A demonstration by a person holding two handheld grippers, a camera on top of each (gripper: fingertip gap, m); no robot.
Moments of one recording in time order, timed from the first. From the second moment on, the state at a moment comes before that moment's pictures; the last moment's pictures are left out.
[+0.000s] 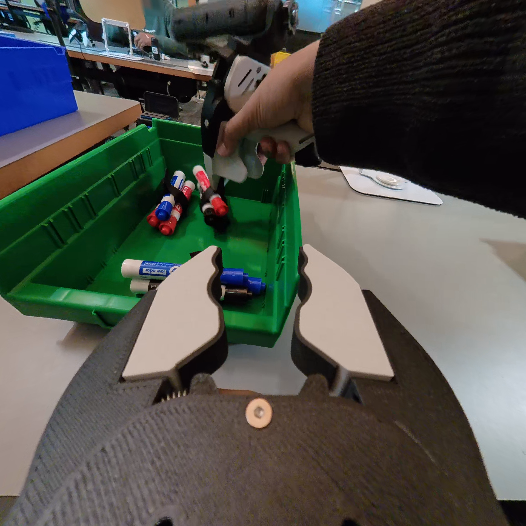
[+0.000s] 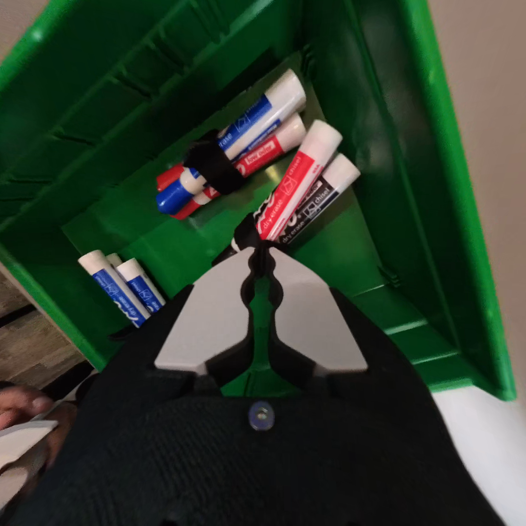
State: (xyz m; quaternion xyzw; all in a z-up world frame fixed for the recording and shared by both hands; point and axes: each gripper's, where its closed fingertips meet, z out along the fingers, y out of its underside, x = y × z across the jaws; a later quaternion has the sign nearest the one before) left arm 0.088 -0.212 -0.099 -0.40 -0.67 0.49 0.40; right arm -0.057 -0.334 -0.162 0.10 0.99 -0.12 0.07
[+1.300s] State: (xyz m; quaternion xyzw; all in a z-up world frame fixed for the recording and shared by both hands) left arm 0.040 0.002 -0.092 -0.69 -0.33 0.29 0.58; right arm 0.016 0.102 -0.104 -0.32 0.95 -0.05 0.06
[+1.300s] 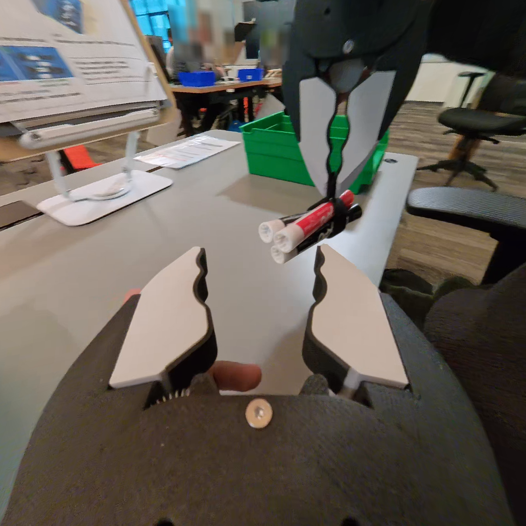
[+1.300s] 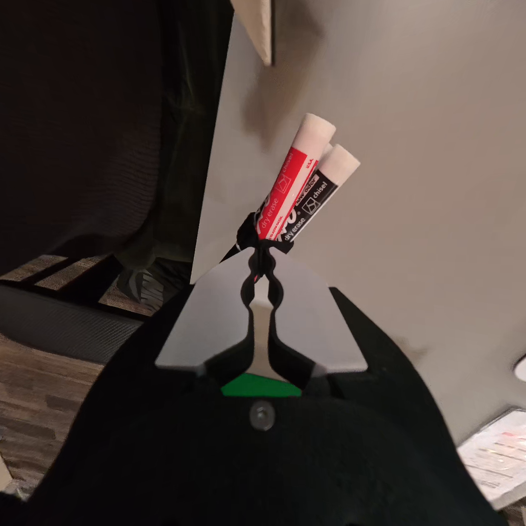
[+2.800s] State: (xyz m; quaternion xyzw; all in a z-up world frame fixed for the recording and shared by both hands) left arm 0.023 0.058 -0.094 -0.65 -0.37 0.03 0.67; right arm 0.027 0.100 -0.084 -0.14 0.96 -0.25 -0.02
